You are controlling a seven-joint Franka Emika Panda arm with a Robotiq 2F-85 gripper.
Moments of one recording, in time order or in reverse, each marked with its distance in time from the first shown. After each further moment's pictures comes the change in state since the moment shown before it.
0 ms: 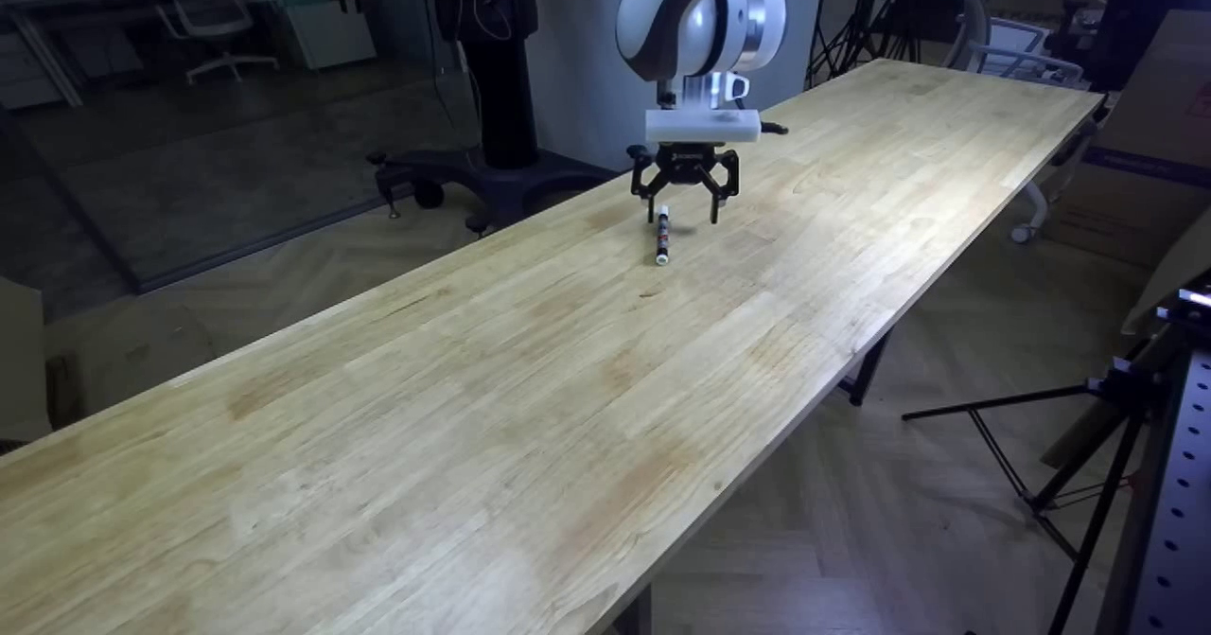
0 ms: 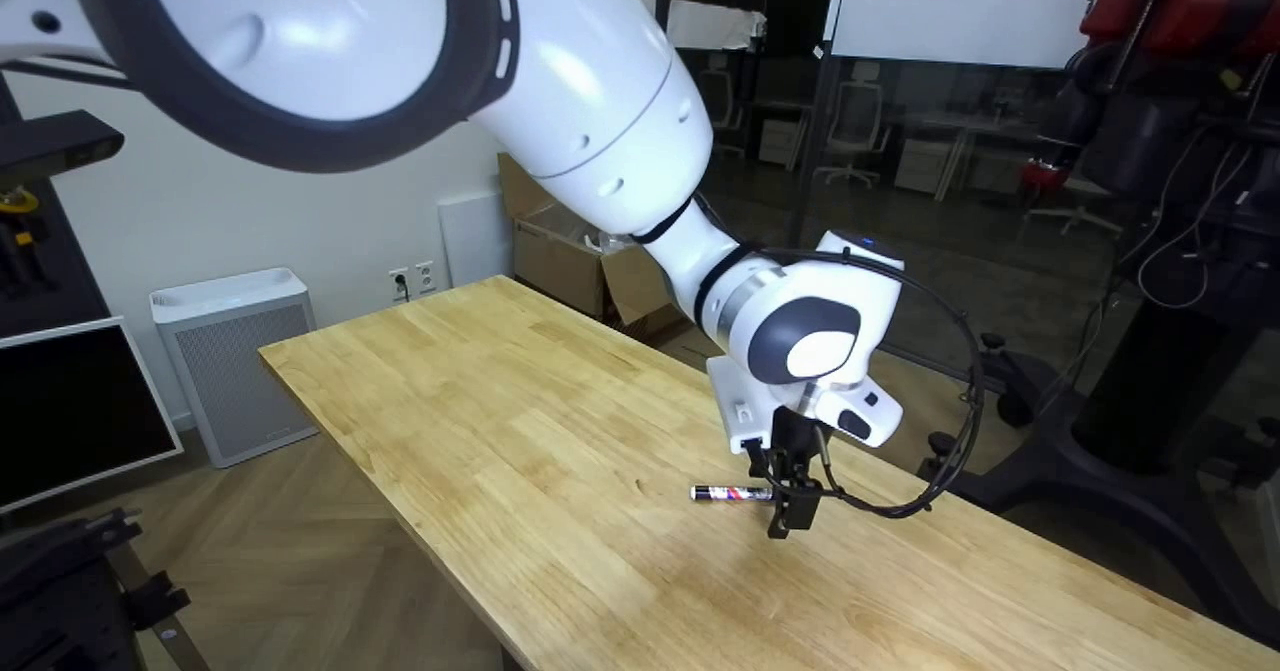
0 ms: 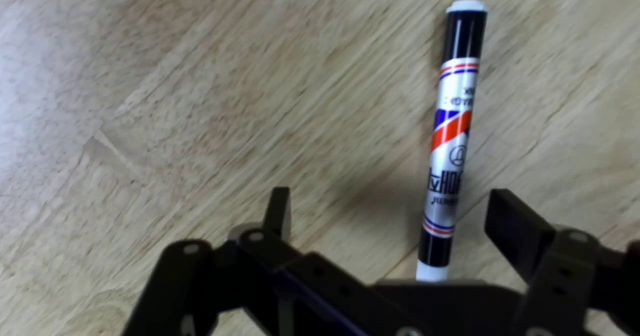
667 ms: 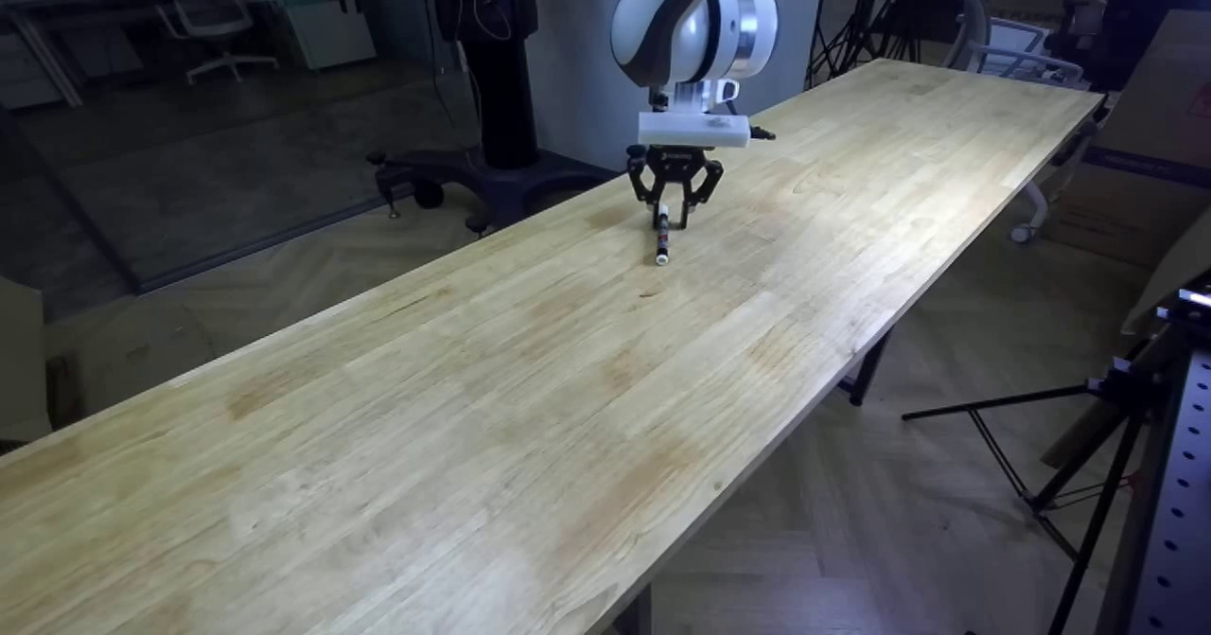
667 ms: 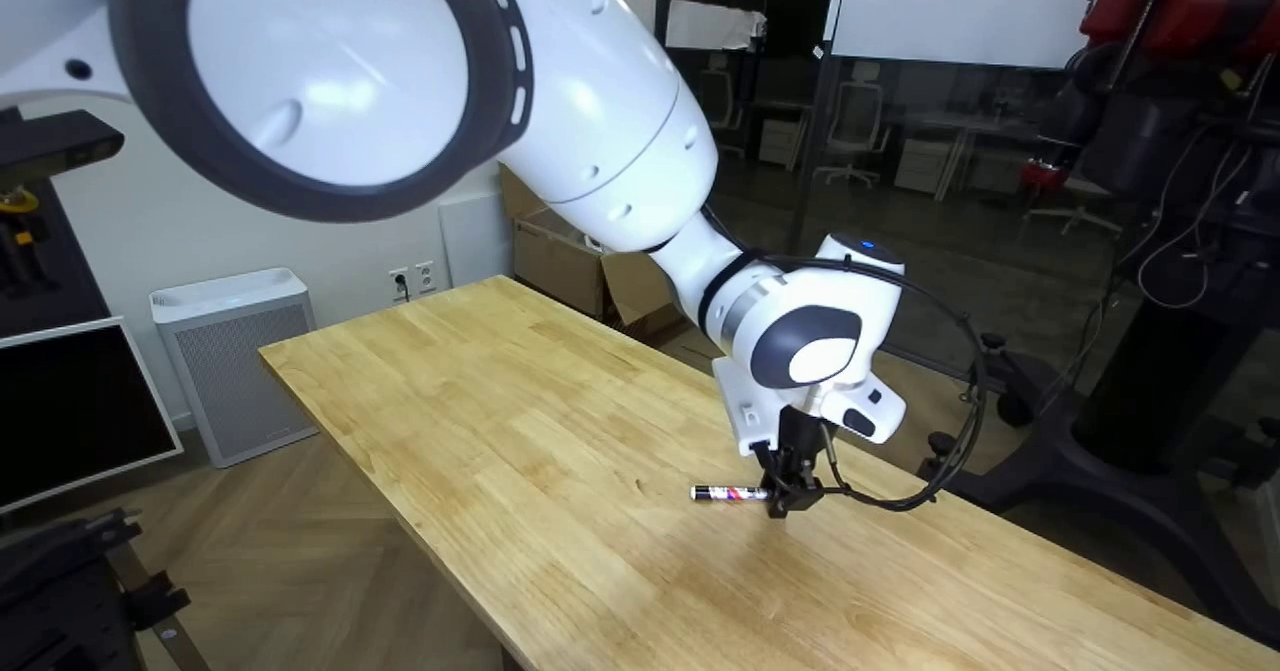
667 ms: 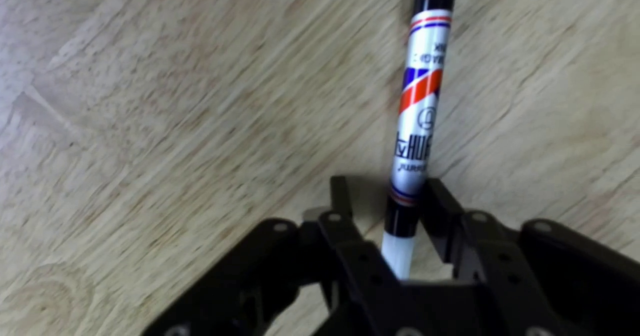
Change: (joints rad) arm -0.014 0.049 0.024 0.073 0.000 0.036 -0.019
